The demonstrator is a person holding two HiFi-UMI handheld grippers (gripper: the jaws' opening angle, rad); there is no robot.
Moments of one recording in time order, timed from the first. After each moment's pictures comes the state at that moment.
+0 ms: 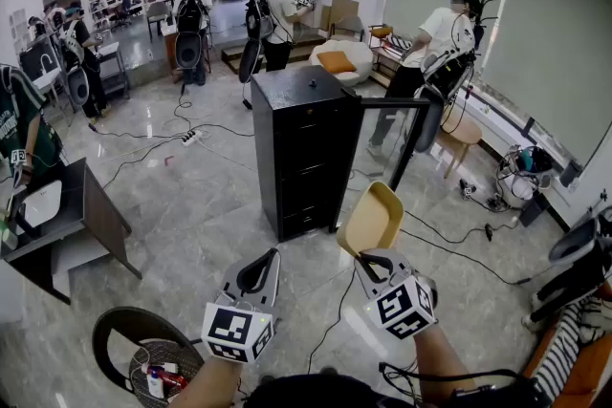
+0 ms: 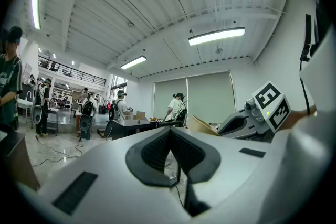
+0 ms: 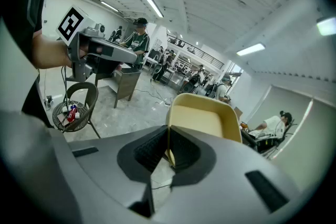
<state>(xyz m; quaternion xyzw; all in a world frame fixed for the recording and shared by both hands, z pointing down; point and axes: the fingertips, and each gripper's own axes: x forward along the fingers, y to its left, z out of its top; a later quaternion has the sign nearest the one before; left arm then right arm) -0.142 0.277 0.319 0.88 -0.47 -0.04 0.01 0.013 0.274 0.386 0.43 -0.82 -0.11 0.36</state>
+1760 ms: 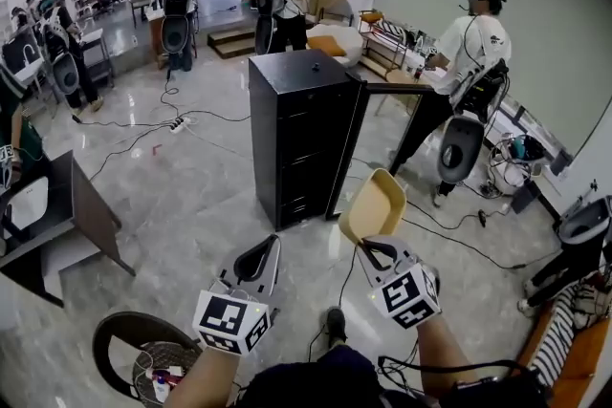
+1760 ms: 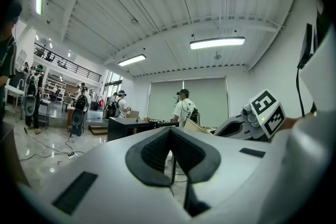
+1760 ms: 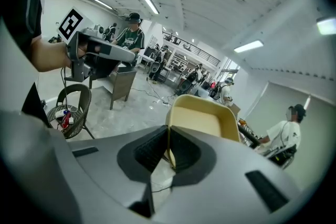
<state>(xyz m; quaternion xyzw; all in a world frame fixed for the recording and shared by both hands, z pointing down) -0.192 0.241 0.329 0.90 -0.43 -0.06 0.03 -0.033 0.244 0.398 0.45 -0.81 -0.09 0.36</state>
